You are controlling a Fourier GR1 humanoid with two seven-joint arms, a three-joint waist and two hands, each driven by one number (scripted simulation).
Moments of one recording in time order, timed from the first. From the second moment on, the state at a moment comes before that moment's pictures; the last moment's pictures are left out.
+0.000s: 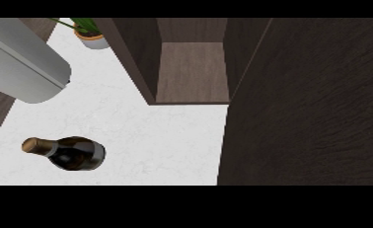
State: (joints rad) left arm 0.41 0.78 0.52 -2.36 1.48 -0.52 0.40; right arm 0.22 -0.16 0.35 -2.52 -0.09 0.05 0.38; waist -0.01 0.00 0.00
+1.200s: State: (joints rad) left arm 0.15 0.70 0.46 -1.91 1.22 -0.71 0.46; right arm 0.13 -0.17 0.35 -2.52 -0.08 0.00 0.47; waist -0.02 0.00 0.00
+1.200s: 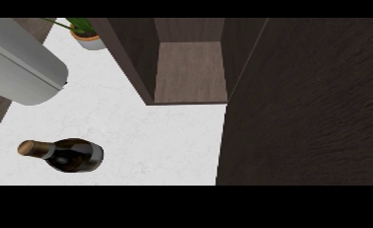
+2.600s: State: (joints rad) left arm -0.11 0.36 0.41 -1.40 0.42 -1.01 0.17; right arm 0.11 -0.18 0.38 -2.52 -0.07 -0.03 0.48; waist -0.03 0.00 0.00
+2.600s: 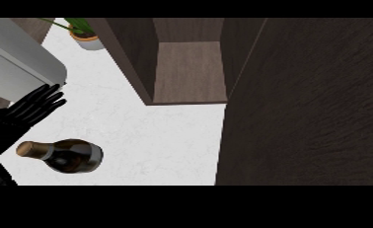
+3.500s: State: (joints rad) left arm -0.15 0.35 0.33 -1.07 -0.03 -0.96 -0.23; right arm 0.13 -0.19 0.39 -2.52 -0.07 -0.02 0.44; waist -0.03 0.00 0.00
